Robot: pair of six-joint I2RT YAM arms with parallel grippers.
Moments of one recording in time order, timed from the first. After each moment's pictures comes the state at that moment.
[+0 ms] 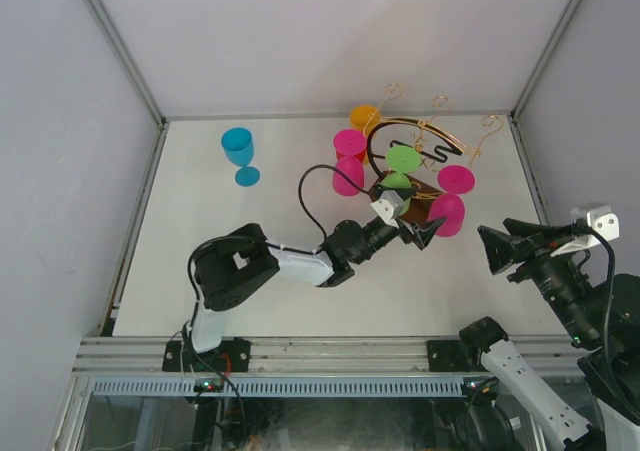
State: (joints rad) left arm -1.11 2.02 1.10 1.27 -0.09 -0.10; right arm 0.44 0.38 1.24 -0.89 0.09 0.19
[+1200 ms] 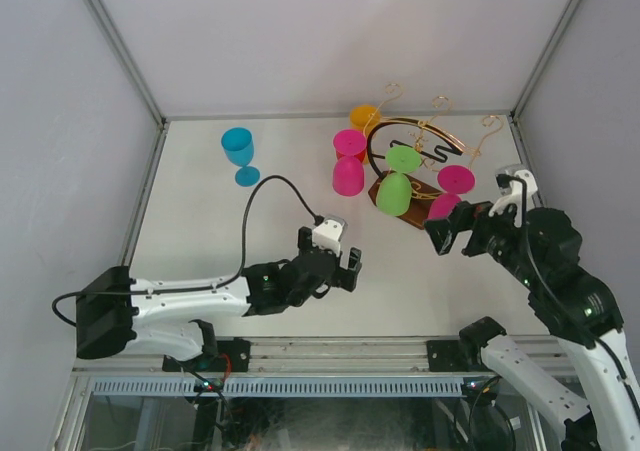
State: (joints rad) left arm -1.25 1.27 0.71 0.09 -0.57 -0.48; right arm 0.44 0.58 1.13 -0.87 -0.01 0.32
